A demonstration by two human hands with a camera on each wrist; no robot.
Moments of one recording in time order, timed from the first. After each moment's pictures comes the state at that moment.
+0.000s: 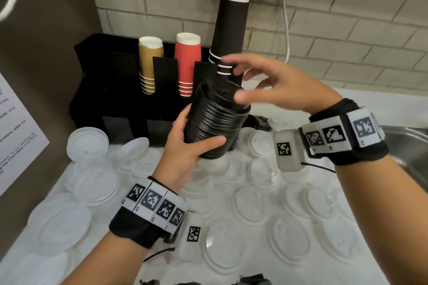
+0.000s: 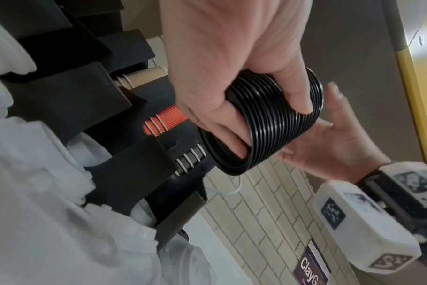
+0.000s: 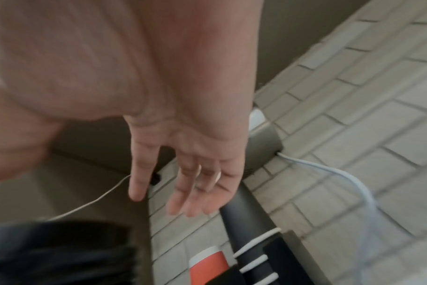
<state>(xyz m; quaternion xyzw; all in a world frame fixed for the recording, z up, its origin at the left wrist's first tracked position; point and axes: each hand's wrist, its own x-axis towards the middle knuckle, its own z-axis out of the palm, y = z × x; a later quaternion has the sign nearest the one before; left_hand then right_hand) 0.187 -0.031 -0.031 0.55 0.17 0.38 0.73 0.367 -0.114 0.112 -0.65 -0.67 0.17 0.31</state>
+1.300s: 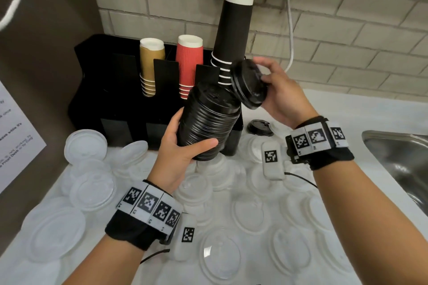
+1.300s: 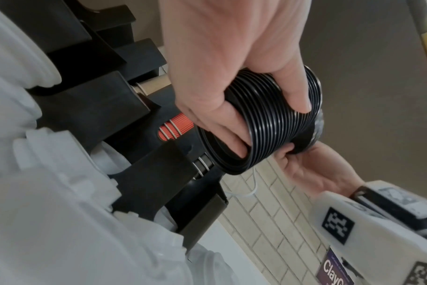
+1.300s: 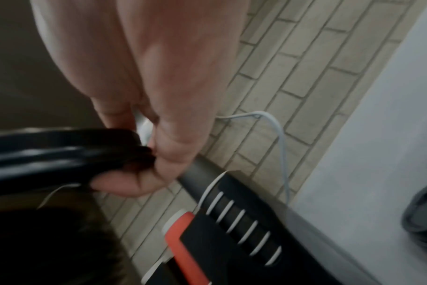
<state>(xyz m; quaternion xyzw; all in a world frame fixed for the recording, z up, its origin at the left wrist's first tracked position) 0.189 -0.017 -0.039 0.54 0.20 0.40 0.72 0.407 -0.072 0.058 -0.48 -0.41 0.38 0.67</state>
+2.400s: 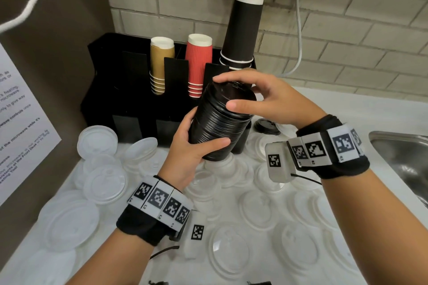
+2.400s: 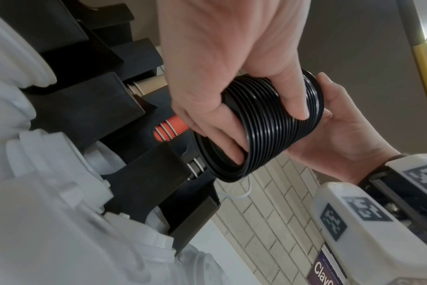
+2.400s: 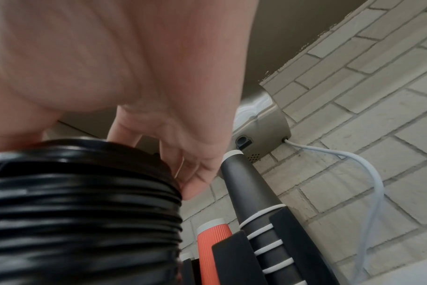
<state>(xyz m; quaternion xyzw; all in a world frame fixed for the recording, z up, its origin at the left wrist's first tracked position) 0.183 -0.022 -0.032 0.55 0.20 0.38 0.72 0.347 -0.093 0.088 -0.58 -0.70 0.20 0.36</state>
